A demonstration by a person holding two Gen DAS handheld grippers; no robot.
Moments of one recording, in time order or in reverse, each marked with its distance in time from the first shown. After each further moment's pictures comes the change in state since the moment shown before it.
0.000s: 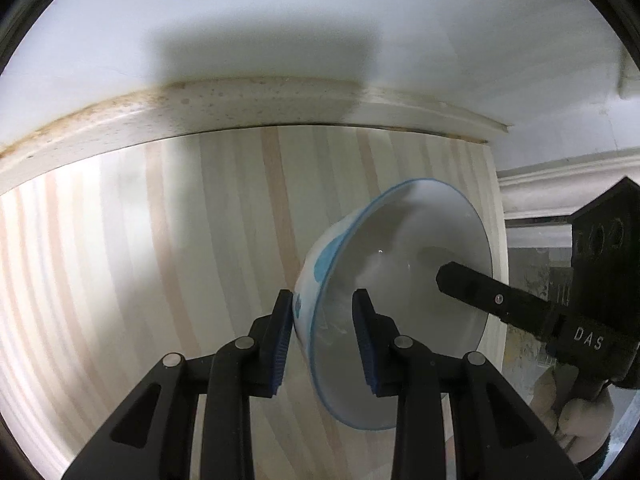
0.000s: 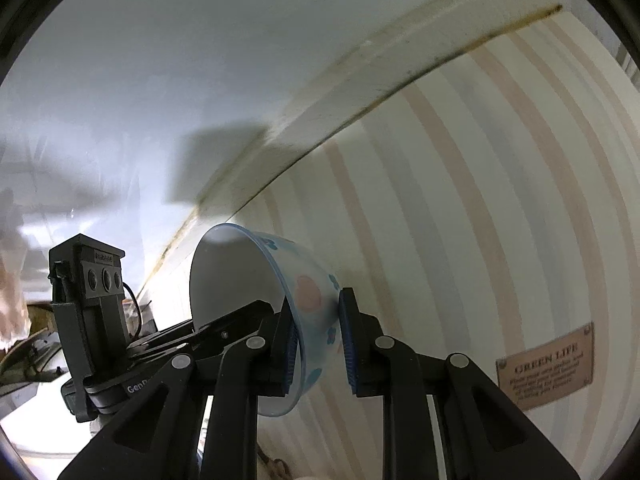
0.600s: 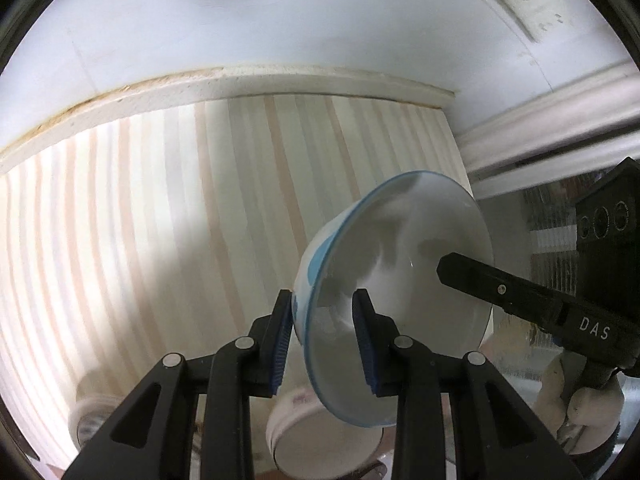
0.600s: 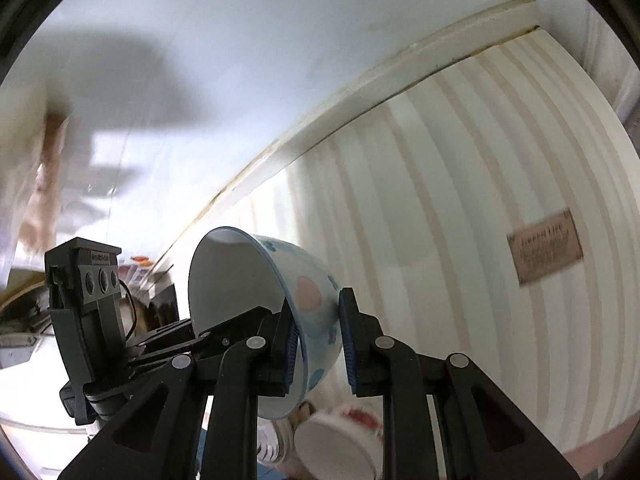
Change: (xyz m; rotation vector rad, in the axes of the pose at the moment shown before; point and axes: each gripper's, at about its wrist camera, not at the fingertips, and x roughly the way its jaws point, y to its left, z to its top) left arm -0.088 -0.020 -0.105 0.065 -0.007 0.038; right arm -0.064 0.057 -0.108 -0.079 -0.038 0.013
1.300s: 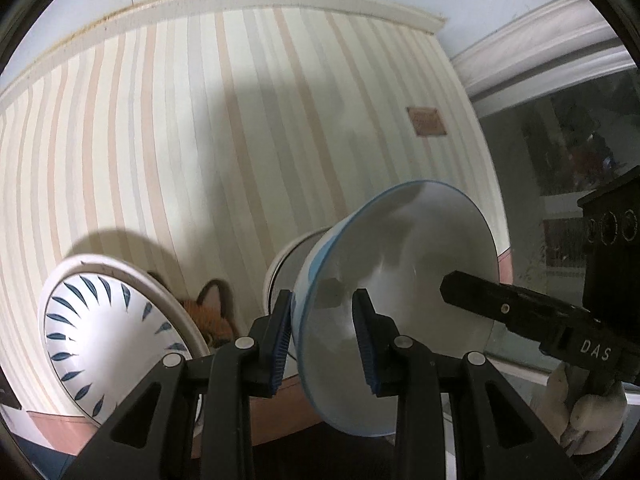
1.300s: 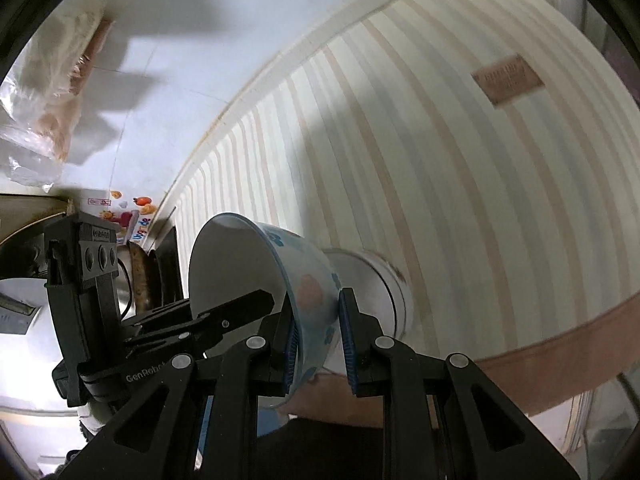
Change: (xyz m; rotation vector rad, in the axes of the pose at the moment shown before) left arm 0.013 -0.004 -0.112 0.023 0.107 0.045; right arm -0.022 -0.006 -0.156 0.034 0.054 -0.001
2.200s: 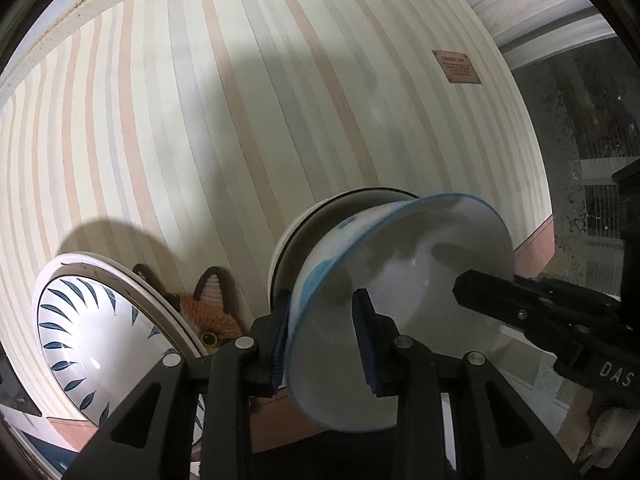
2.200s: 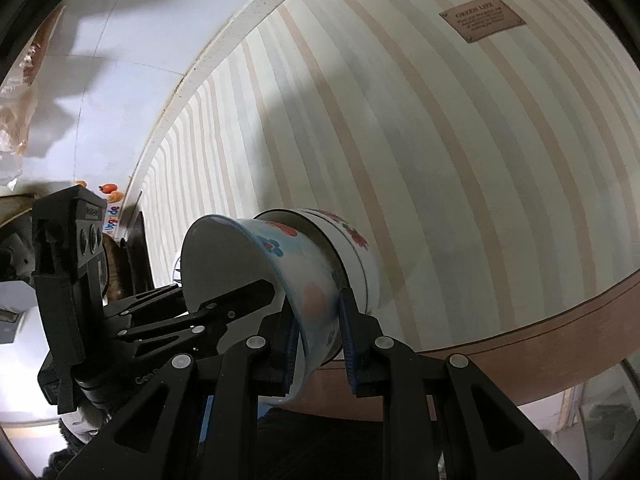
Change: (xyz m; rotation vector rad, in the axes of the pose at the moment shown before) left arm 0.058 -0.006 -0.002 0.055 0.111 0.109; right arm 0.034 -0.021 -0.011 0.043 0.087 -0.083
